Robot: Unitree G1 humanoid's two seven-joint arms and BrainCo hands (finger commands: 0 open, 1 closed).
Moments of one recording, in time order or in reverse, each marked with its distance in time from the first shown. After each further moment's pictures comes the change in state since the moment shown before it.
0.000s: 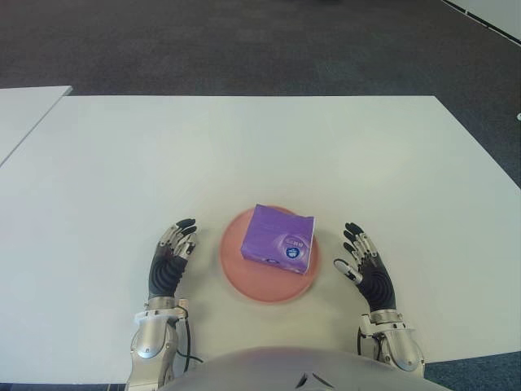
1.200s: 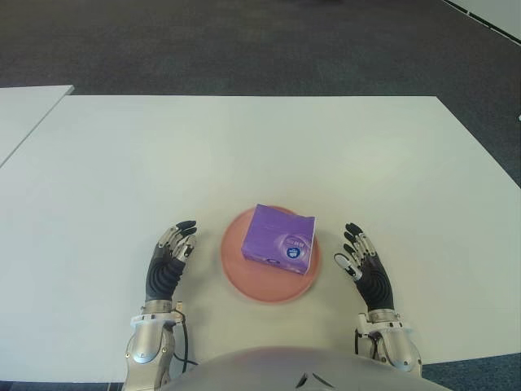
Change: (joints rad) left arm 0.027 0.011 -0.004 -0.028 -0.002 -0.009 -0.029; right arm 0.032 0.017 0.032 -0.097 -0.033 0.109 -0.077
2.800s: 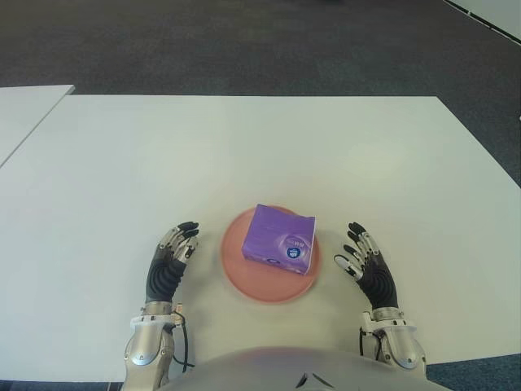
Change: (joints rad) left arm 0.023 0.000 -0.011 -0.059 -0.010 0.073 -0.020; right arm -0.023 -0.030 -0.038 0.031 0.001 -0.025 0.004
